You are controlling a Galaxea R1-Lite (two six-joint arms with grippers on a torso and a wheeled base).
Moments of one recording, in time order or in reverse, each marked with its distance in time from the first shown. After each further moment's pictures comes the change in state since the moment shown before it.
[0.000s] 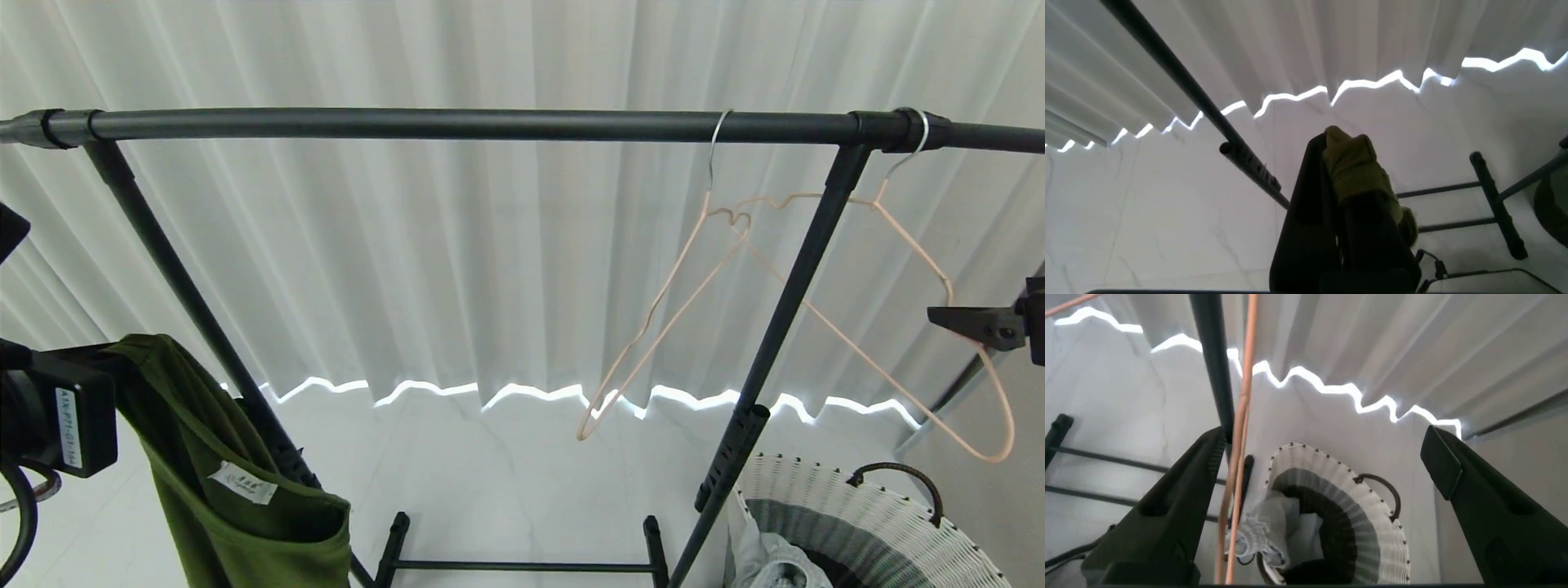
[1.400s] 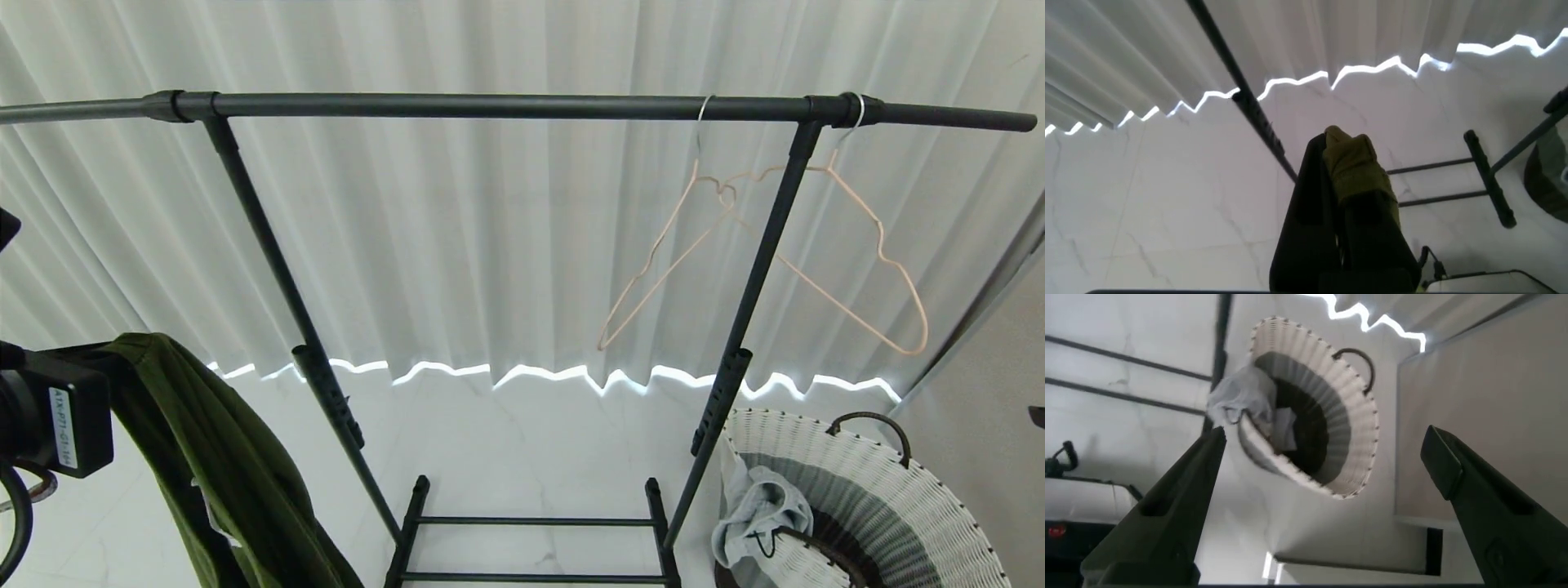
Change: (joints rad) left arm 0.001 -0.003 0.000 0.000 0.002 -0.007; right arm -0.001 -0.180 0.008 0.354 -0.167 -0.094
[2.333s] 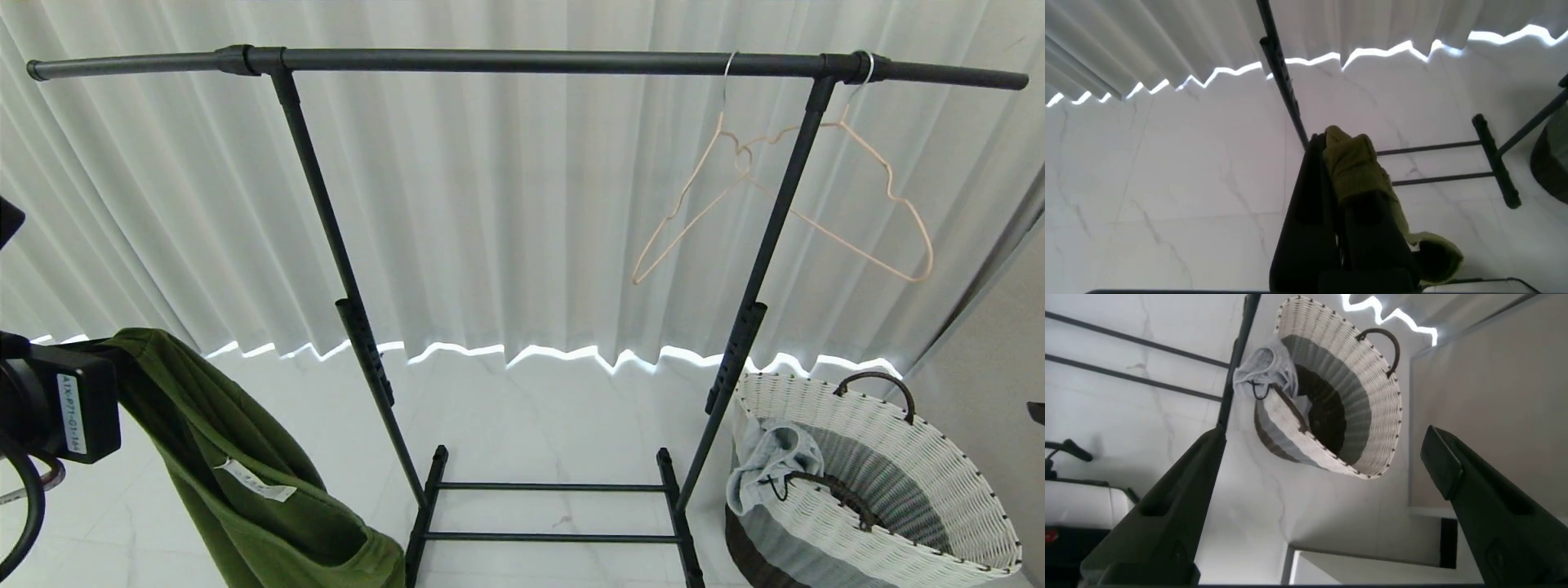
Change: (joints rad) left arm 0.000 0.020 -0.013 0.001 0.031 -0.046; right arm 0.008 -0.006 -0.008 0.000 0.007 0.001
